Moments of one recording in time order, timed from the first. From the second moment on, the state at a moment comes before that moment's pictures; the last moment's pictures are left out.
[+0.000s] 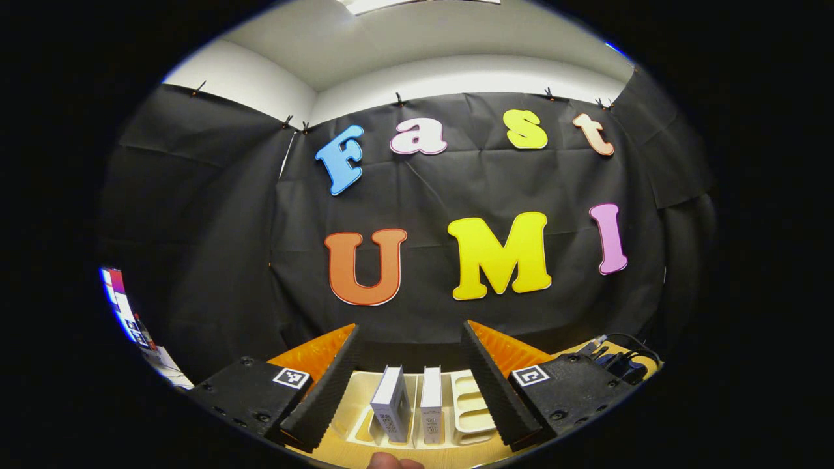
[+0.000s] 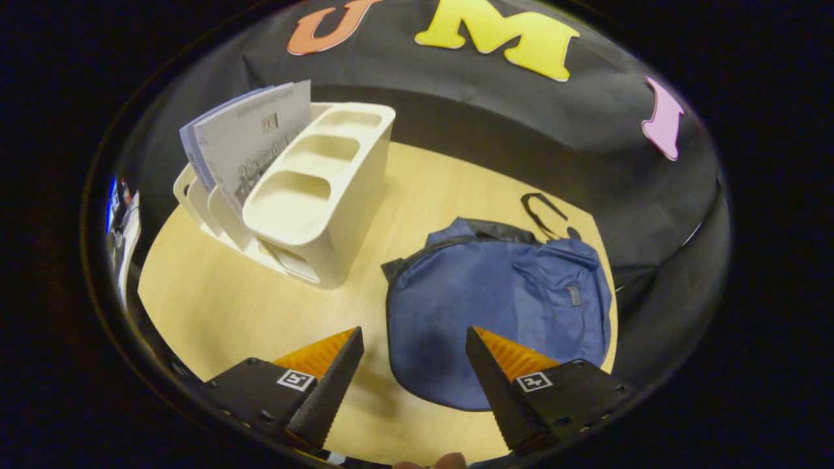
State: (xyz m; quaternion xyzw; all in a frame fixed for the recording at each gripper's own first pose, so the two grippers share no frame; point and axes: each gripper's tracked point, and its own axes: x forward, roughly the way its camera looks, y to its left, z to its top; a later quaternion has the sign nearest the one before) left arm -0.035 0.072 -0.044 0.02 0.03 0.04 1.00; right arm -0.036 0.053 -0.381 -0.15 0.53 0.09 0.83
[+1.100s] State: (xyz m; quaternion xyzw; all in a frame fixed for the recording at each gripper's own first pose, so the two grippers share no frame) left arm -0.029 0.096 -0.066 0.02 0.05 0.06 1.00; right arm -0.027 0.042 -0.457 -0.18 0.62 0.02 0.76
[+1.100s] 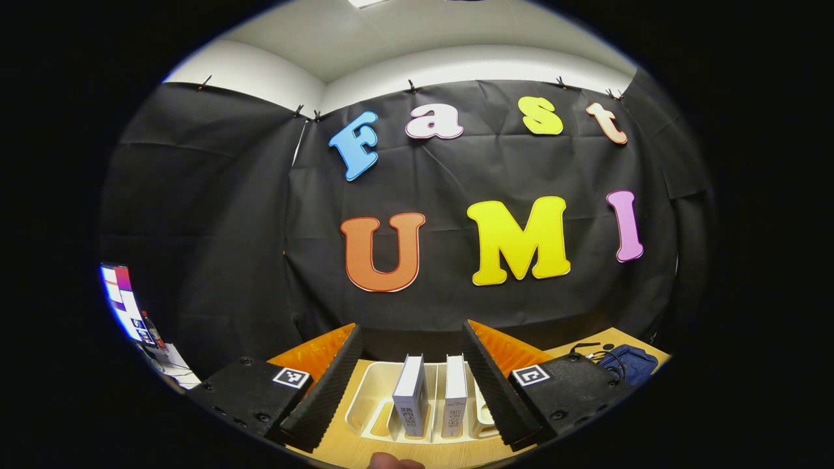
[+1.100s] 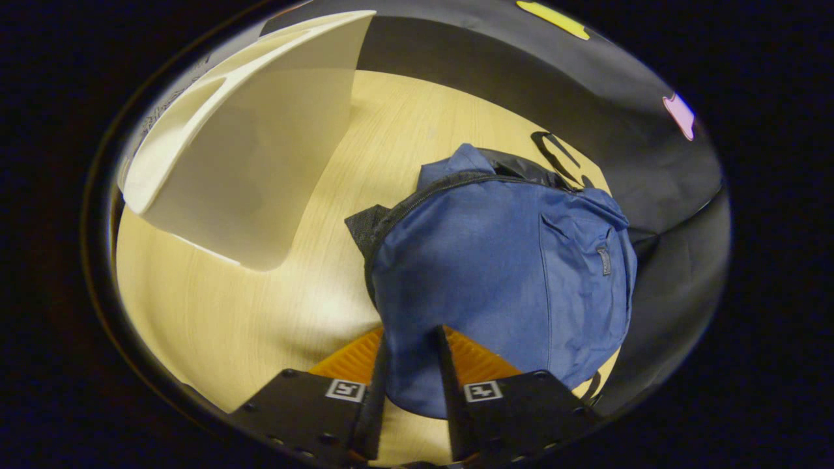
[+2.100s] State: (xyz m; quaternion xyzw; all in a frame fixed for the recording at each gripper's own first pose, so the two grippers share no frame) left arm -0.005 0.065 -0.096 -0.03 0.11 0.02 0.99; right arm 0.000 -0.021 -0.286 -0.07 0.56 0.06 0.82
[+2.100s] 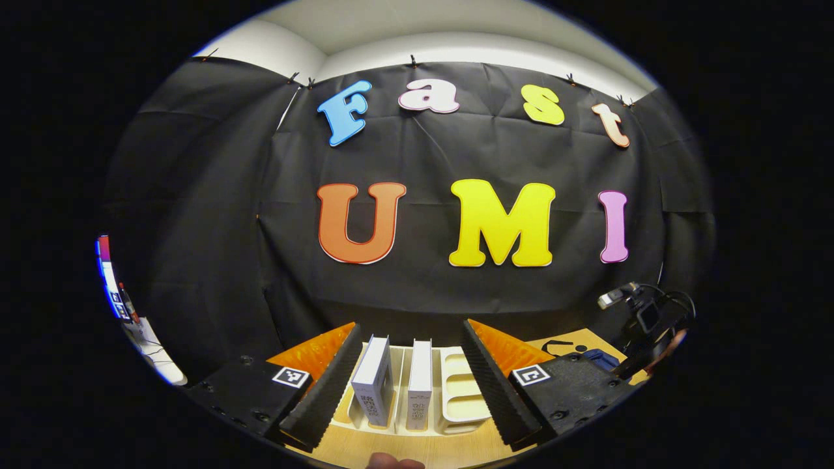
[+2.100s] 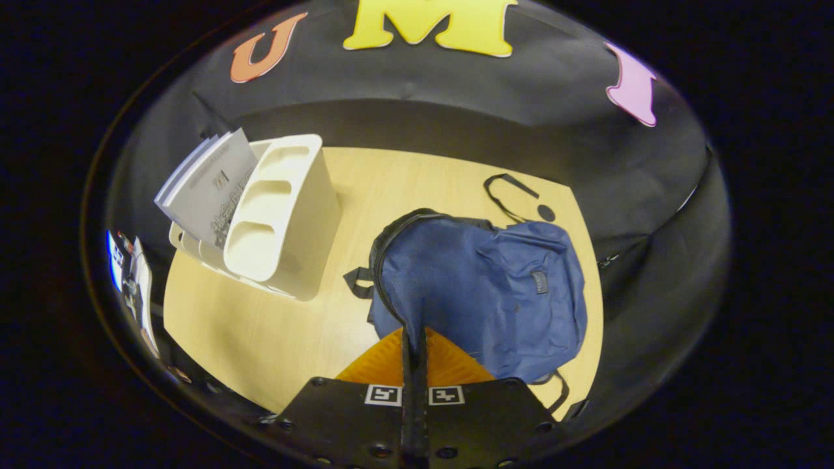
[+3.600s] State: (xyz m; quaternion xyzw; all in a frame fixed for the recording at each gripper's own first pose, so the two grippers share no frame) left arm 0.074 0.049 -0.223 0.02 0.57 -0.13 0.81; right arm 0.030 -0.154 -0.219 0.01 0.56 0.06 0.83
